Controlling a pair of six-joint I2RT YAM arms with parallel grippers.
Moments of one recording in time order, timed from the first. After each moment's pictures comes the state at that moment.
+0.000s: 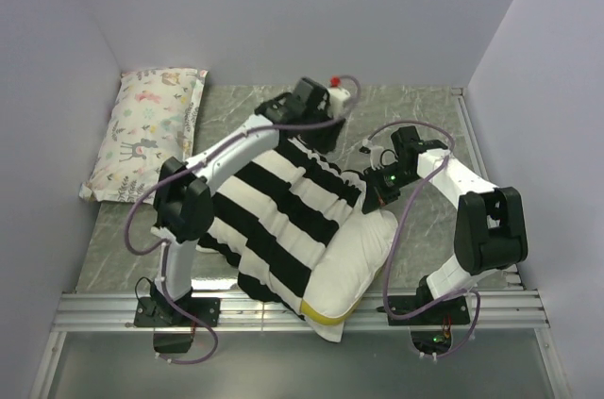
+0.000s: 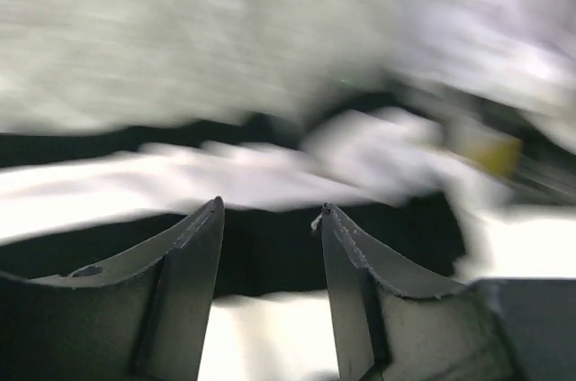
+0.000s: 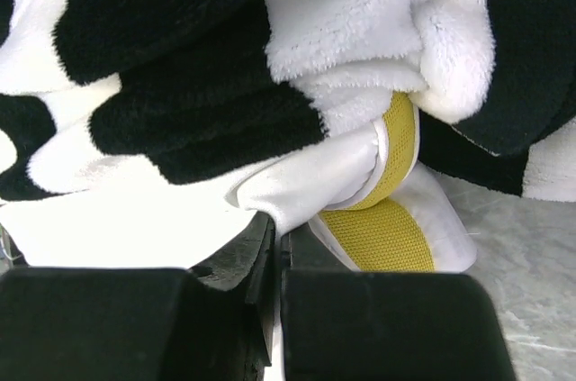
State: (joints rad) left arm -0.76 1.99 1.85 -0.64 0.20 -0.01; right arm 0.18 1.58 1.04 -0.86 -0.65 -0.28
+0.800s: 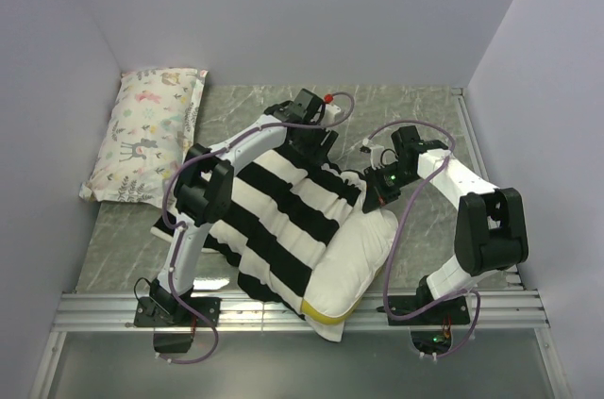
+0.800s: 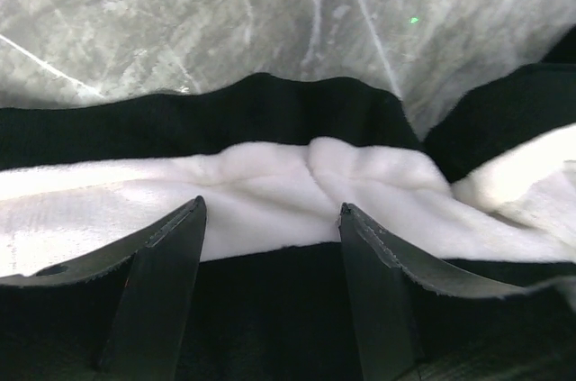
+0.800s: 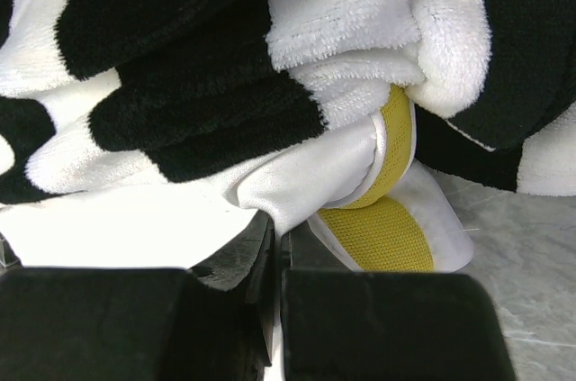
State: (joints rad) left arm -0.64 2.23 1.94 -0.67 0.18 0.06; right arm 0.18 1.57 1.04 -0.85 -0.64 -0.27
